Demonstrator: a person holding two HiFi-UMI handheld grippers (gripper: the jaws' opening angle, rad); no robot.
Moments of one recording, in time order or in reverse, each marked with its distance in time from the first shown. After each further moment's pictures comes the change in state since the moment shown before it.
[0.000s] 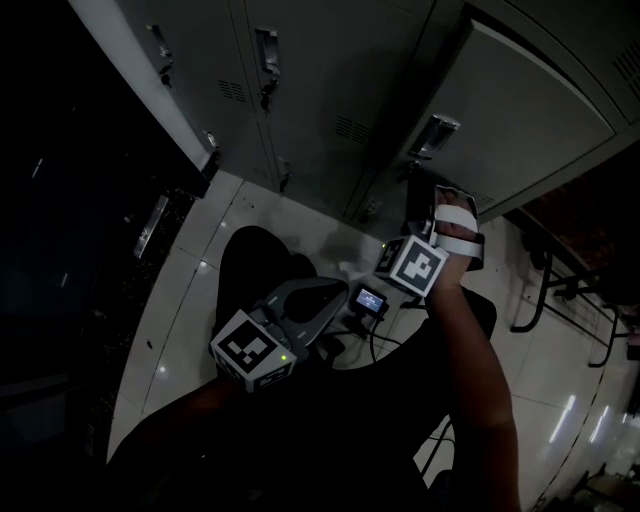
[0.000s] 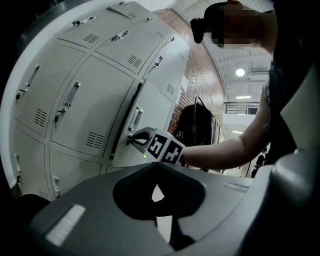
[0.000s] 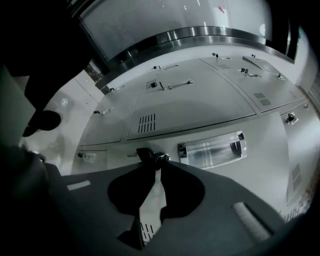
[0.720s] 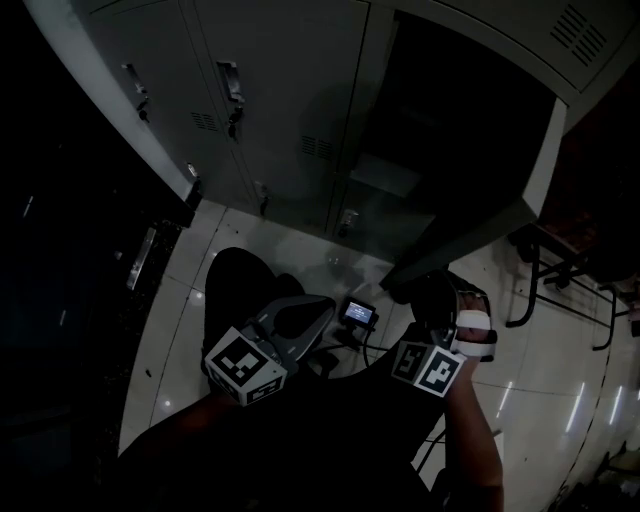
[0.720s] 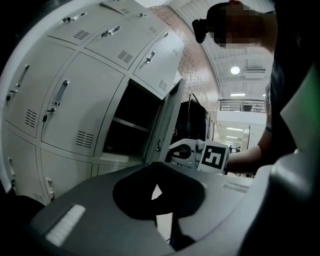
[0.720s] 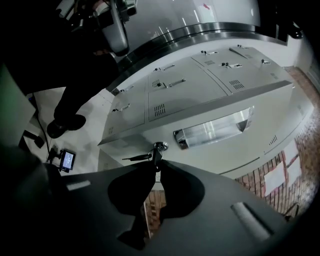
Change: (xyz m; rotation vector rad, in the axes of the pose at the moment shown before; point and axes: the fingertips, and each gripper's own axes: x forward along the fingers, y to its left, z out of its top) left arm 0.007 -0.022 -0.011 0.038 0.040 -0.054; right arm -0.152 0.038 -0.092 0.109 0.097 0.083
